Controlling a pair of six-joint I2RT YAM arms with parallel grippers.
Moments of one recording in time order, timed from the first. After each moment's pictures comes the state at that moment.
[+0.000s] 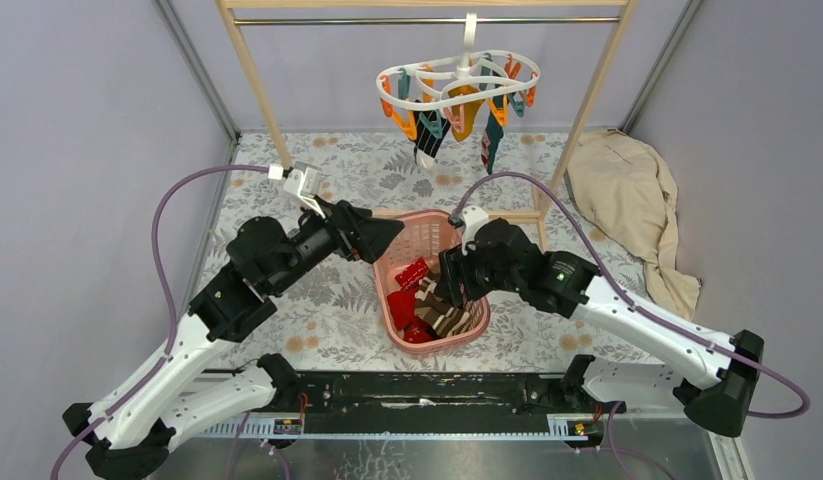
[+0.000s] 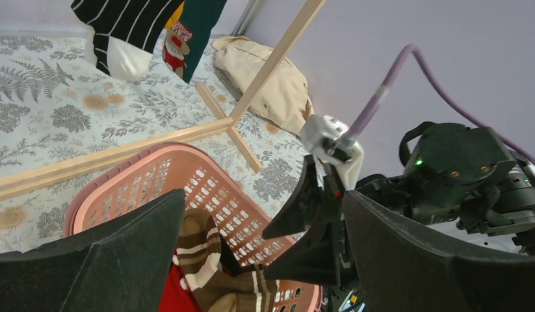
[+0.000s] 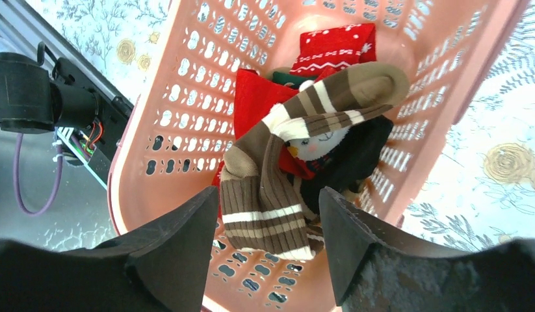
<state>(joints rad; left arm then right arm) -0.77 0.80 1.04 -0.24 0.00 -0.54 0.95 1.11 1.03 -0.62 -0.02 0.42</state>
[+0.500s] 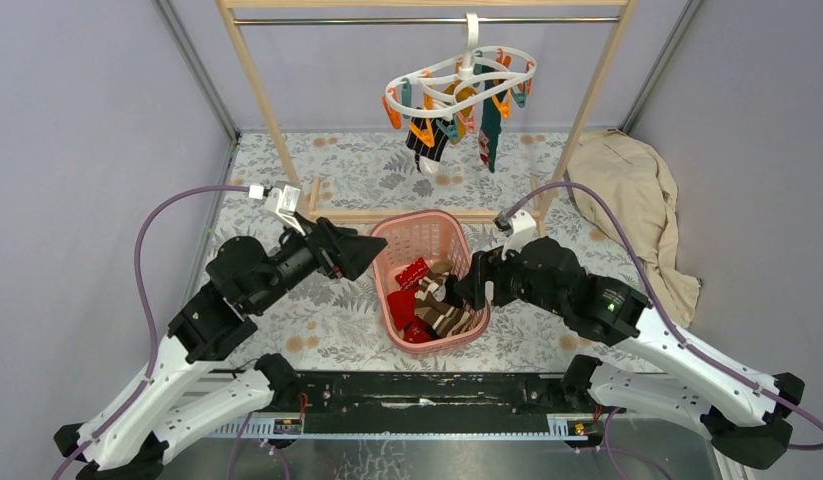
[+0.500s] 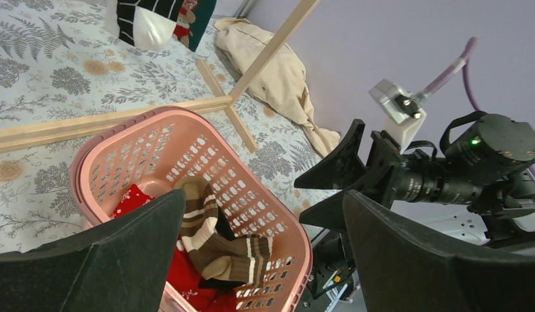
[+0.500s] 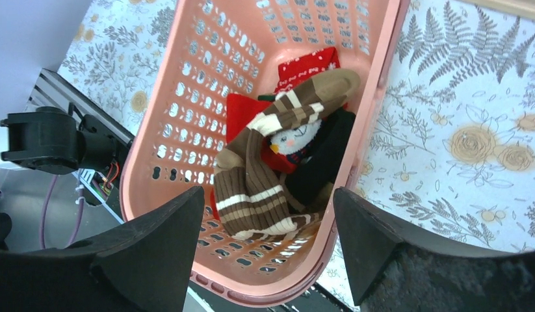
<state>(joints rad) -0.77 0.67 0.98 -0.36 -0.01 -0.62 0.95 0.83 0.94 -0.62 0.12 0.51</state>
